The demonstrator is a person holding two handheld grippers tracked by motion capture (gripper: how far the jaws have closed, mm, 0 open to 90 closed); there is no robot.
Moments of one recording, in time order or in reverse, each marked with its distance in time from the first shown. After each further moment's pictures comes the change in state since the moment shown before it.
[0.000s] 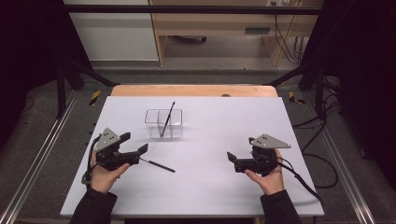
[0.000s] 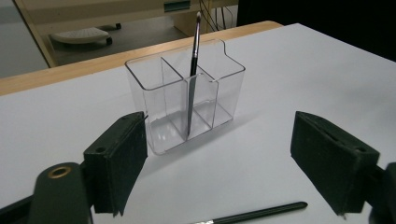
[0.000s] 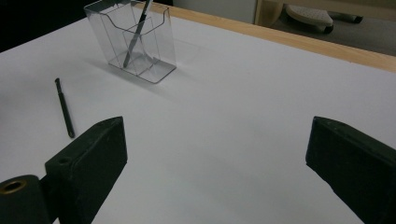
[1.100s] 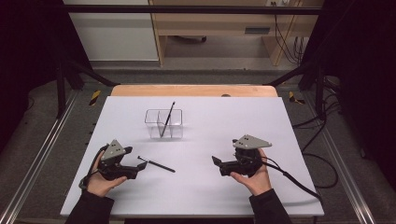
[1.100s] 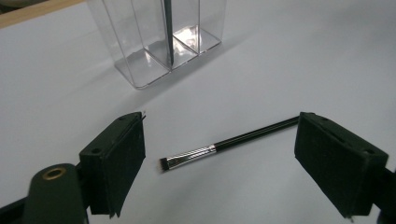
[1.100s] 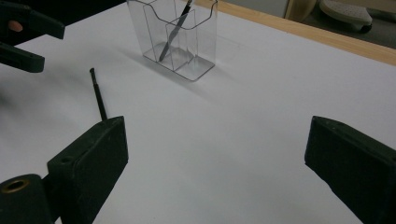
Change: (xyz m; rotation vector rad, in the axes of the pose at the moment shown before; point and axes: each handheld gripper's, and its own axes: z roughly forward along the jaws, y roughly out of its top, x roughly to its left) left arm 0.012 -0.037 0.013 0.208 -0.108 0.134; right arm 0.031 0.009 0.020 0.042 0.088 -0.055
